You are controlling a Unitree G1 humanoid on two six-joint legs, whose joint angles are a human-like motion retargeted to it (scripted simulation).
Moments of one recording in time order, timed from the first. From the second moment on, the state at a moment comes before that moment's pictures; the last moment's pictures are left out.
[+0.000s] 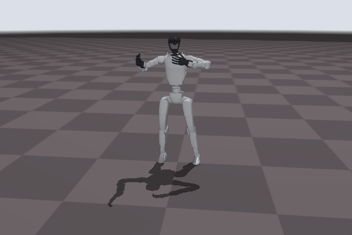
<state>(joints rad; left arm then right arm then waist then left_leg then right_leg) -0.53 1.29 -0.58 -0.71 -1.56 -0.23 -0.17 -0.60 -1.15 0.35 0.03 1.08 -0.24 -0.45 0.11 0.04 0.05 0.11 0.16 0.12 0.12 -0.24 -0.22 0.06 -0.09 0.01 0.07 -0.04 0.26</state>
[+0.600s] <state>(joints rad) -0.69 1.27 -0.71 -0.88 -1.61 -0.13 -0.36 -0.72 -1.30 0.45 0.34 0.66 -0.04 -0.25 0.08 0.03 0.04 0.11 0.18 0.12 0.12 -0.24 -0.23 0.06 -0.07 0.01 0.07 -0.04 0.26</state>
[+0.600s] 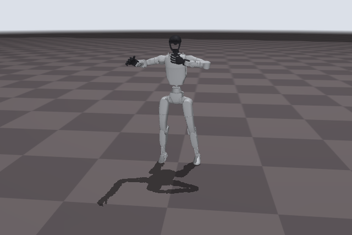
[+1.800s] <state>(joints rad) -0.16 1.30 -0.15 -0.13 -1.49 -0.29 0.10 -0.60 -1.39 0.41 -0.41 0.38 -0.18 -0.28 0.06 0.08 0.03 0.09 0.15 0.10 0.12 -0.22 -0.19 0.05 -0.10 -0.01 0.07 -0.05 0.26</state>
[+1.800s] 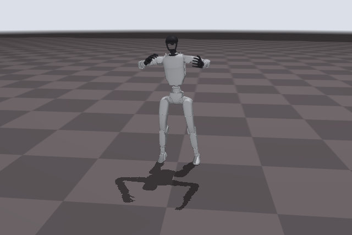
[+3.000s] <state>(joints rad) -0.42 1.21 -0.22 0.33 -1.41 -0.26 0.42 -0.69 -1.28 0.50 -0.67 0.80 -0.21 -0.22 0.10 0.03 0.02 0.12 0.14 0.10 0.13 -0.23 -0.17 0.08 -0.11 -0.01 0.08 -0.07 0.26</state>
